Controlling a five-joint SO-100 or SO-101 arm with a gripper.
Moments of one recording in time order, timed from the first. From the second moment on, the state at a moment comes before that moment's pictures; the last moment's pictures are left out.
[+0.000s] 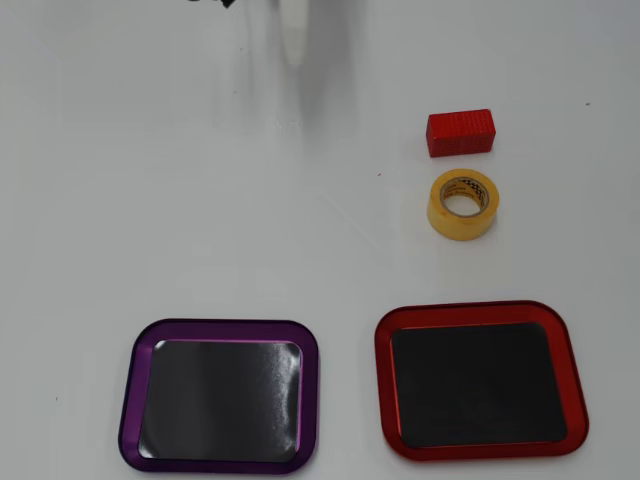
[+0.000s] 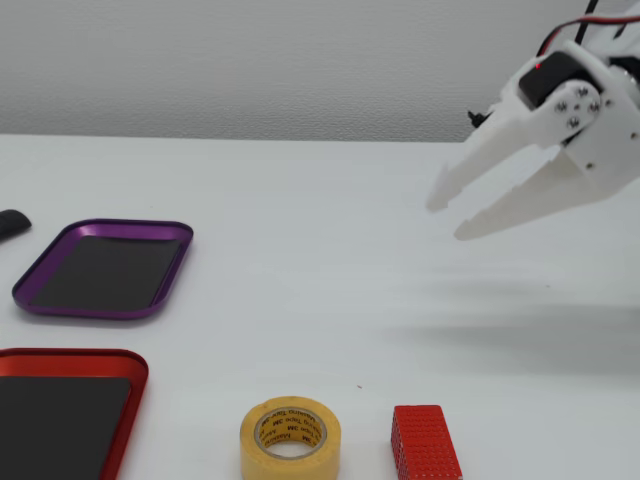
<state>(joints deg) 7.7 170.8 153.5 60.0 -11.6</state>
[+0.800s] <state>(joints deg) -15.8 87.7 86.3 75.1 -9.7</state>
